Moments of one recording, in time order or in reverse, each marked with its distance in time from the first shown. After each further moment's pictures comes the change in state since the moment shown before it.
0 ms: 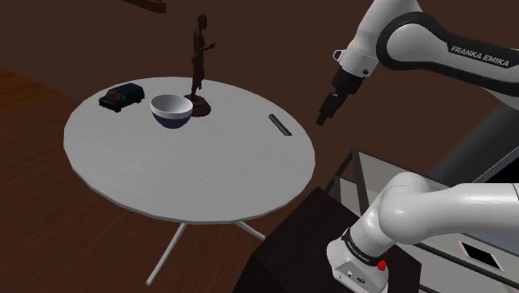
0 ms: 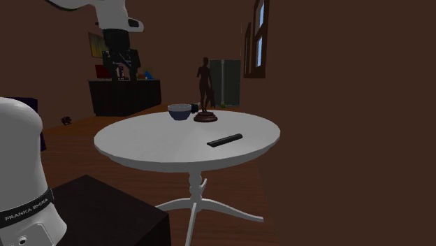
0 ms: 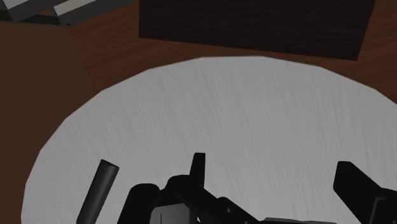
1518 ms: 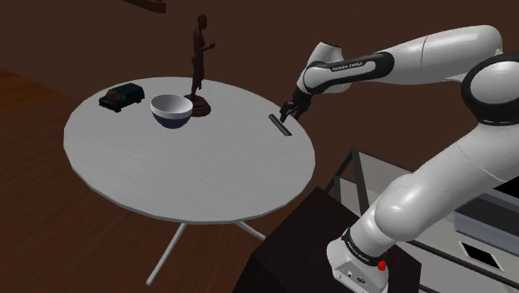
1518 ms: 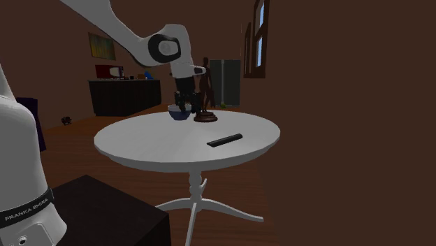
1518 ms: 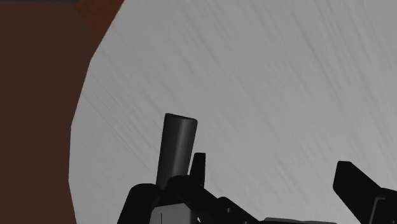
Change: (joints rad) arm -0.114 0.655 -0.173 0.120 -0.028 0.645 0.009
